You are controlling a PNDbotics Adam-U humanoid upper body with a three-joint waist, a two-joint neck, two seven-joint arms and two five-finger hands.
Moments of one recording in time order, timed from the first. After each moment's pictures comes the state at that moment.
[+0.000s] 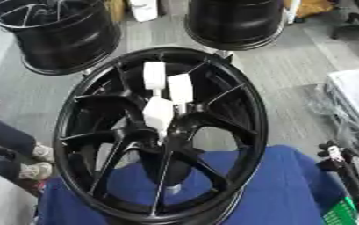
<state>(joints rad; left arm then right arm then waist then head) -0.41 0.74 0.14 -1.16 -0.19 -0.35 -0.24 -0.07 -0.21 -0.08 -1.47 0.21 -0.07 -0.08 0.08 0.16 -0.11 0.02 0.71</state>
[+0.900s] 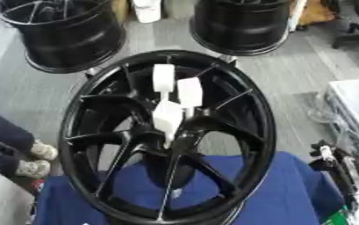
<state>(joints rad) -0.13 0.15 0.41 -1.73 0.12 0.02 -0.21 -0.08 -0.20 -0.09 -1.47 0.20 -0.06 -0.10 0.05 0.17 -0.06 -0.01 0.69</state>
